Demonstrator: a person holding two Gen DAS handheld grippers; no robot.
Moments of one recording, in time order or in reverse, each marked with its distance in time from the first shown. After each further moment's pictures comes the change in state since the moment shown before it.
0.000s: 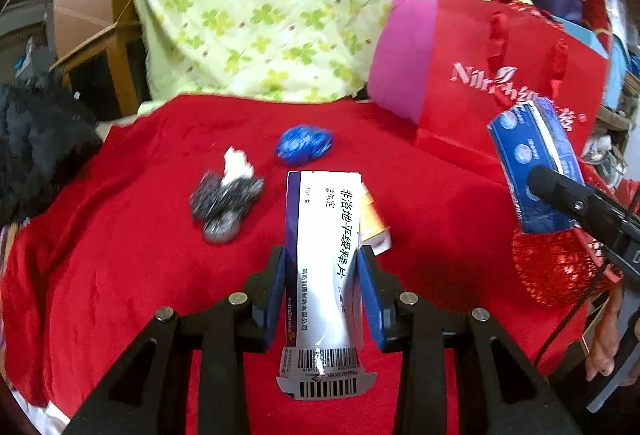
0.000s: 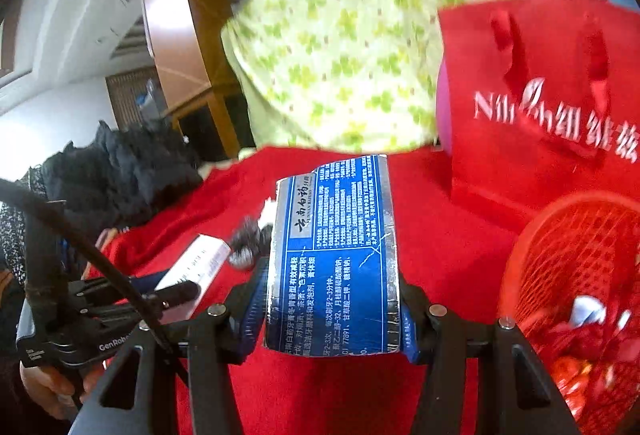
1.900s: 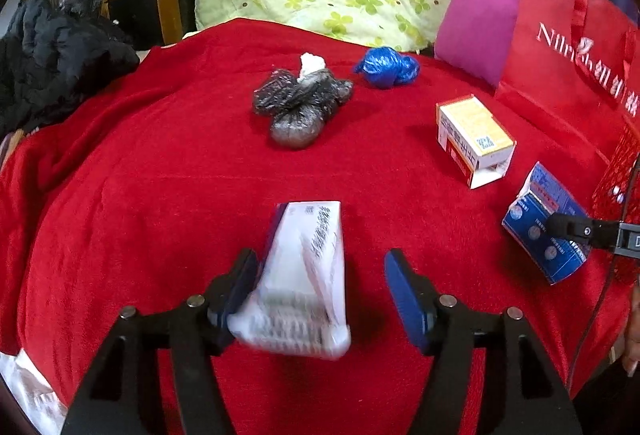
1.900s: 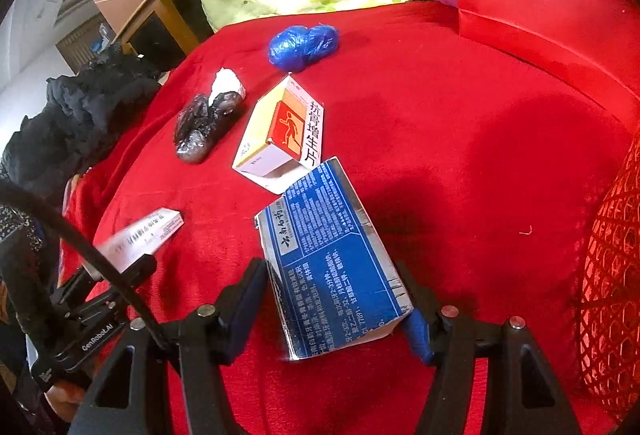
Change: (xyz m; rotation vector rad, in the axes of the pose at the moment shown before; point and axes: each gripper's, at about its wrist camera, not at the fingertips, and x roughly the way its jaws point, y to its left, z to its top) left arm 0.064 0.086 -0.090 -0.168 0.121 0.099; right arm 0.126 -0.019 -0.077 0.158 0.499 -0.006
